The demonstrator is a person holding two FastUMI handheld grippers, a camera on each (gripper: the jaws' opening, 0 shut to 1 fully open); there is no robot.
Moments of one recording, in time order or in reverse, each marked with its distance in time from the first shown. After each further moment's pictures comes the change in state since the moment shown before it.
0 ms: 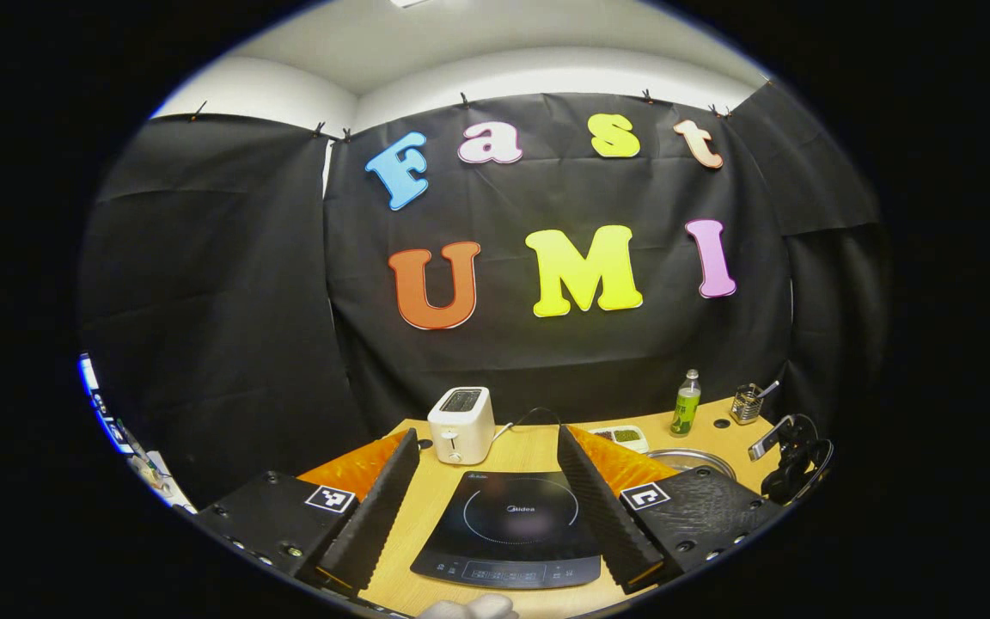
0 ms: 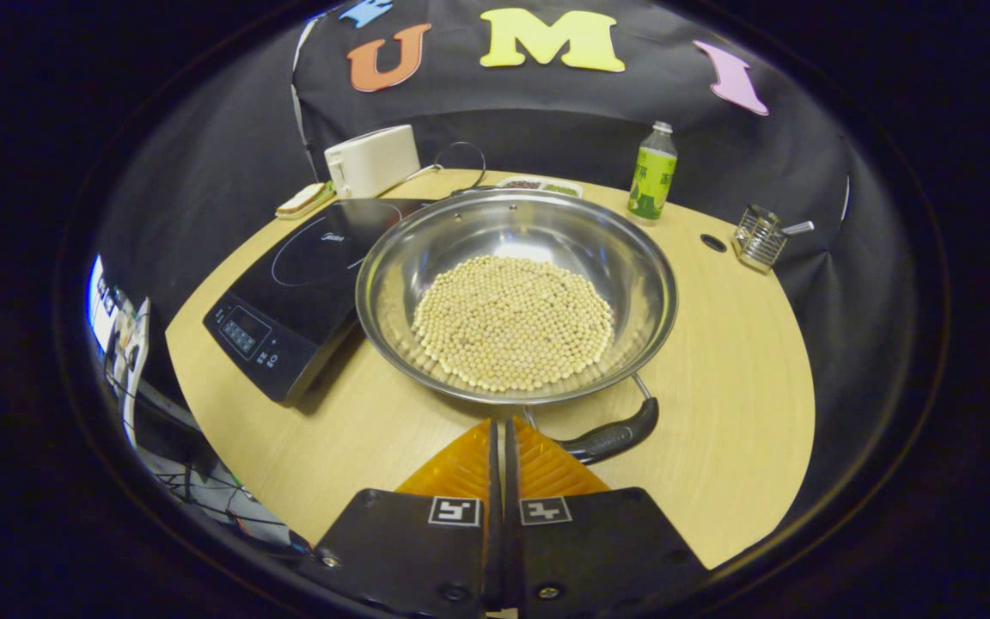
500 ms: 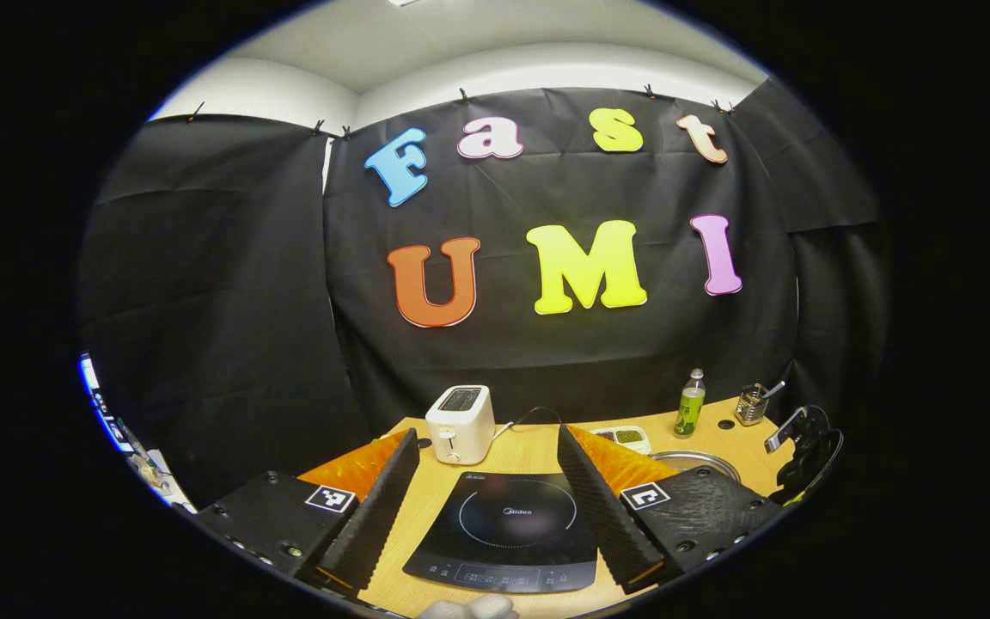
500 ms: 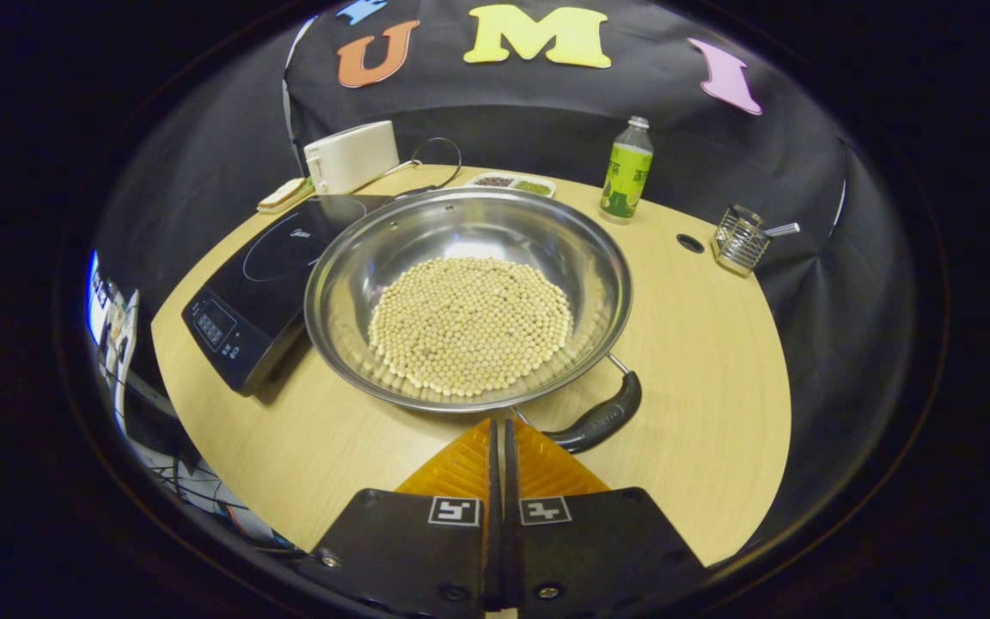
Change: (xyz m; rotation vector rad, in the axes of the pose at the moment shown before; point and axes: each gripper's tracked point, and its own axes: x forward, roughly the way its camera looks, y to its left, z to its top) left arm 0.015 -0.011 0.000 0.001 0.013 0.022; right arm 0.002 -0.051 0.006 -0.020 0.021 -0.037
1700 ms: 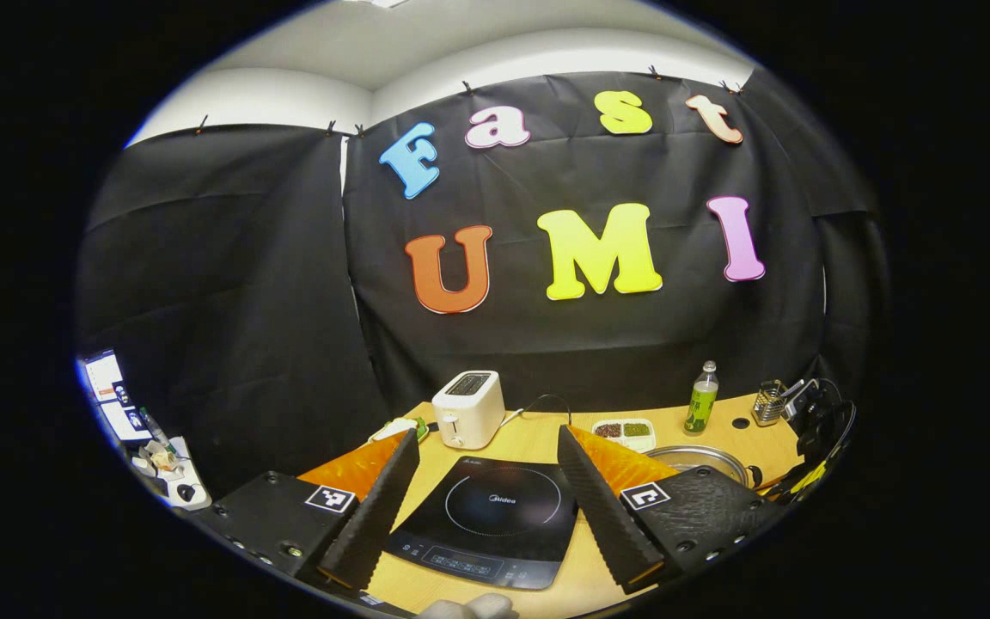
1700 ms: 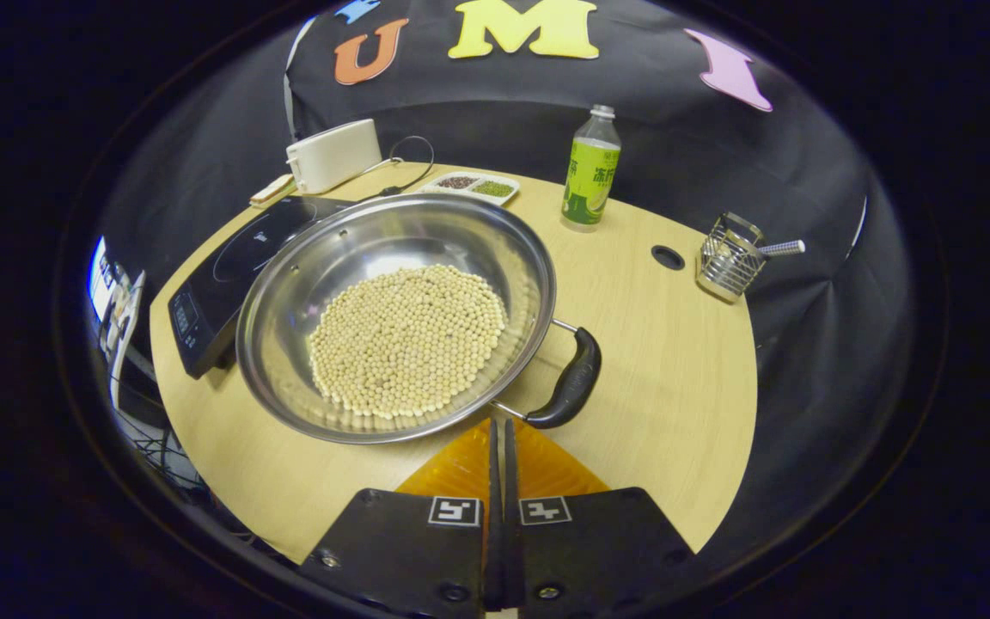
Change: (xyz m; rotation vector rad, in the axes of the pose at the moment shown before) left arm -0.016 -0.058 -0.011 0.003 0.066 0.147; right arm 0.022 -0.108 0.039 -0.095 0.022 0.046
